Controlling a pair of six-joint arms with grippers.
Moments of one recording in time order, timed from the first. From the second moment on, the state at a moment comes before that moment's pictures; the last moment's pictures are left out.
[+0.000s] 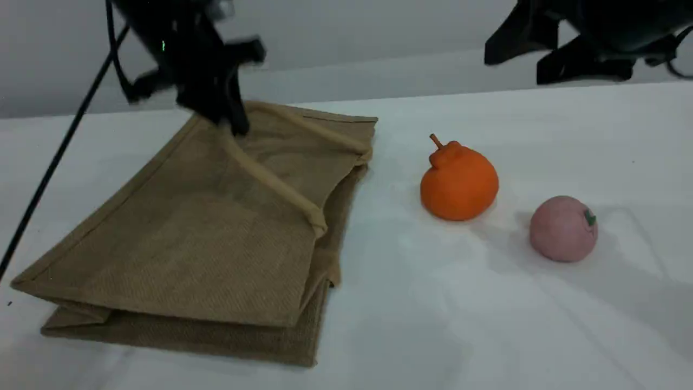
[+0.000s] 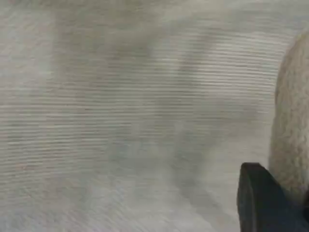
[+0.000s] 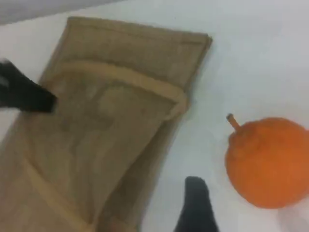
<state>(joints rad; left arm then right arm) -0.20 2.35 -1.98 -0.36 1.13 0.11 0.14 1.72 -0.88 1.59 0.36 -1.25</state>
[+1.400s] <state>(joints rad) -0.27 1.67 -1.78 -0.37 1.23 0.32 0.14 2.01 -1.05 1.74 0.25 -1.57</state>
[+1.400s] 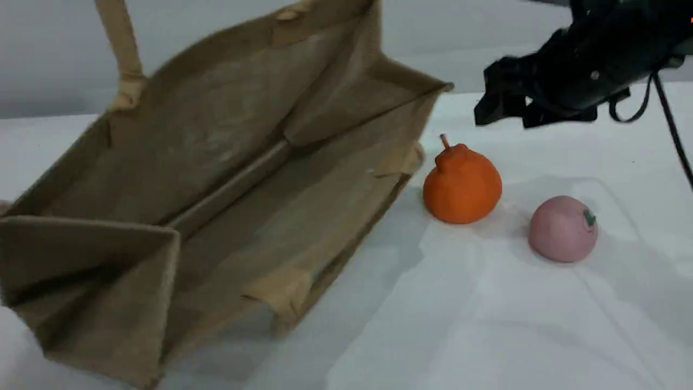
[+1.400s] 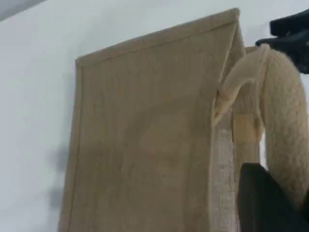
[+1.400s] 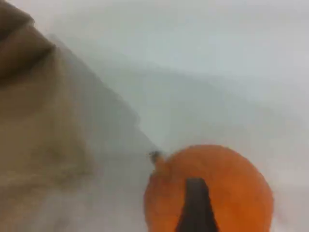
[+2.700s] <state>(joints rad) -0.27 1.68 -1.78 -0.40 1.22 0.33 0.15 2.16 -1.14 1.74 0.29 -1.57</state>
